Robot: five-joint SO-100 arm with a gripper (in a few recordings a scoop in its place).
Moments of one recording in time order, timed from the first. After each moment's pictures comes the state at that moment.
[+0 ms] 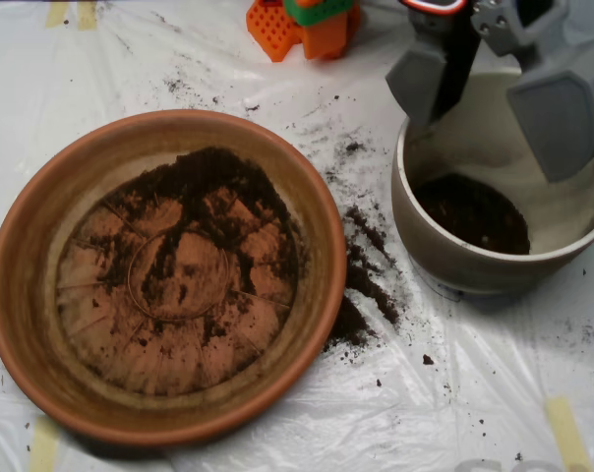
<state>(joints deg) -20.7 91.4 56.7 99.2 -20.2</state>
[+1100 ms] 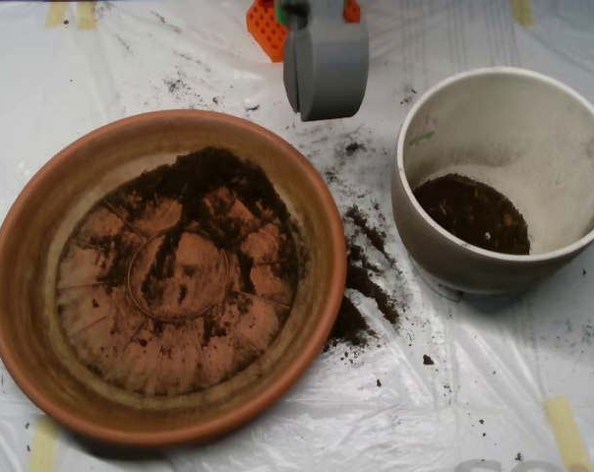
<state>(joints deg) -1.5 184.8 154.5 61.1 -11.4</state>
